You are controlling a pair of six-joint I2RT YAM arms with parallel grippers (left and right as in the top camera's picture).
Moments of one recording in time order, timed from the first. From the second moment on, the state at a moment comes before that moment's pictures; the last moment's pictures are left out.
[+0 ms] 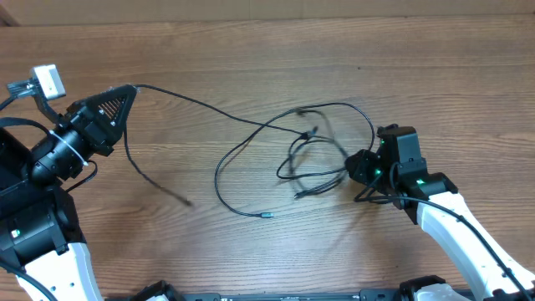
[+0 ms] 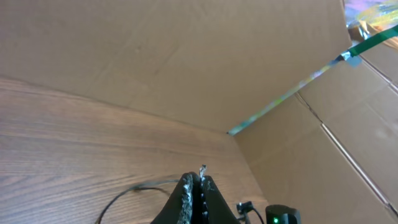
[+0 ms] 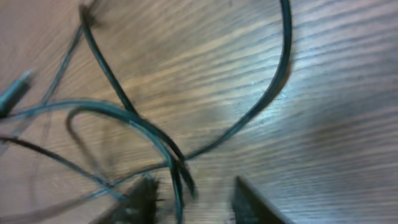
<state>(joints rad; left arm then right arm) 0.49 1.02 1.18 -0.40 1.10 -0.54 0.22 1.29 0.67 -0.39 -0.17 0.61</state>
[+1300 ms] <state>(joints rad) 0.24 1.02 1.19 0.08 1.41 -0.67 0.61 1.38 0.67 0.32 -0.34 0.35</state>
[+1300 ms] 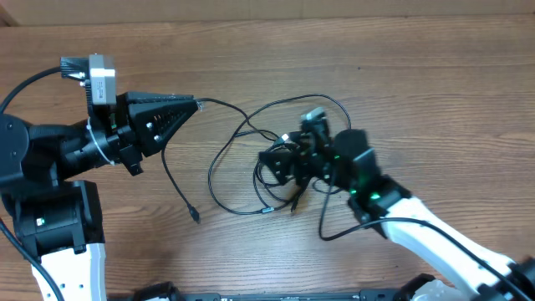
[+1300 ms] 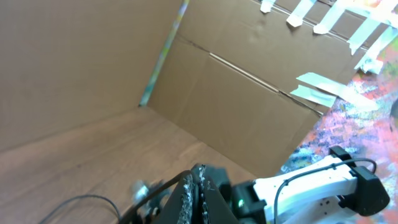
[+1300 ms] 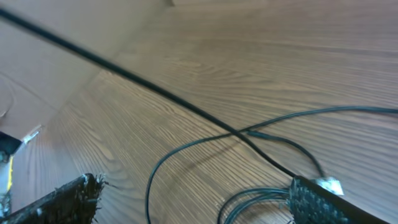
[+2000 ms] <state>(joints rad) 0.24 1.02 1.19 0.39 1.47 -0.89 0.66 1.60 0.66 0.62 -0.11 0.33</state>
